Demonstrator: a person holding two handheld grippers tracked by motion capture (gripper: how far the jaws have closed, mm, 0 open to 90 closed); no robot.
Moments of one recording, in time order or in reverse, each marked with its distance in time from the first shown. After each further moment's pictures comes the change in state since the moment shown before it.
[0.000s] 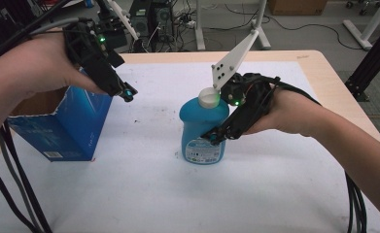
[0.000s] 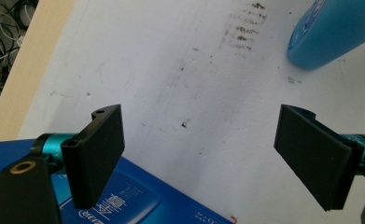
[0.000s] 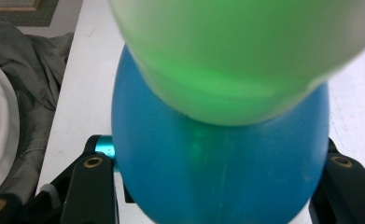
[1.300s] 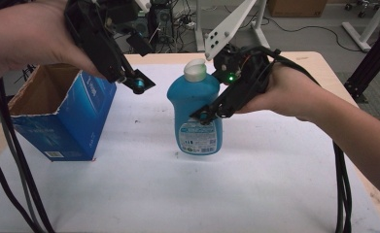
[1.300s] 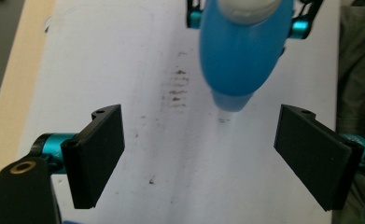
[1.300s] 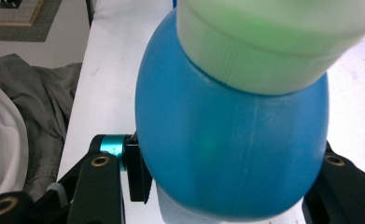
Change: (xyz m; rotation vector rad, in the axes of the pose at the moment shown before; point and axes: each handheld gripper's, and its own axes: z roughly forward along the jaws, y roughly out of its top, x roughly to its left) left arm -0.013 0.036 -0.040 -0.173 -0.246 0.251; right arm 0.002 0.044 -0.027 -0.036 -0.035 -0.009
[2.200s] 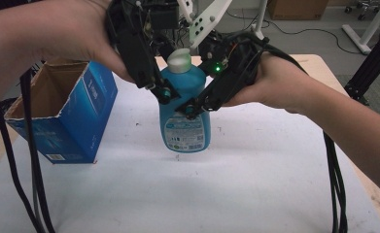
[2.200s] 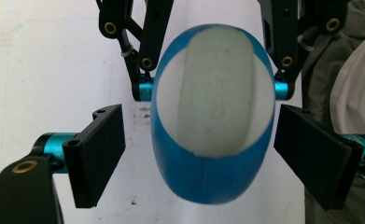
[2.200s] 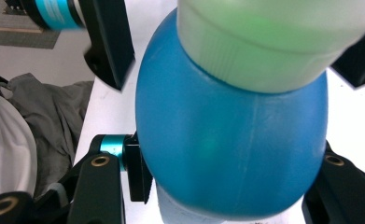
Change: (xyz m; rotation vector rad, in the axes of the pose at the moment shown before) left arm -0.006 0.042 0.022 0.069 -0.110 0.064; right arm 0.003 0.030 -0.003 -0.034 0.025 -0.030
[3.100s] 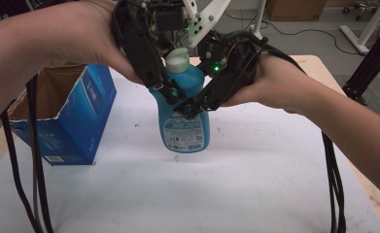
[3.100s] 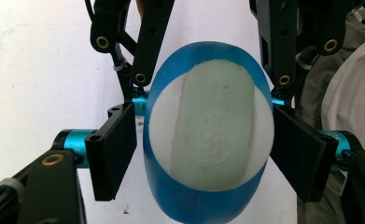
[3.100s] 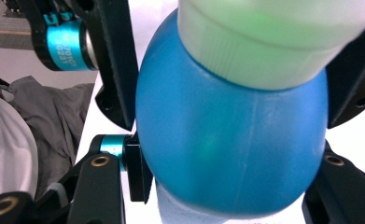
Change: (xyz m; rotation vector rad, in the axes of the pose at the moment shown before) left arm -0.001 0.005 0.003 -0.008 -0.017 -0.014; right arm 0.000 0.001 -0.002 -0.010 -0.004 -0.002
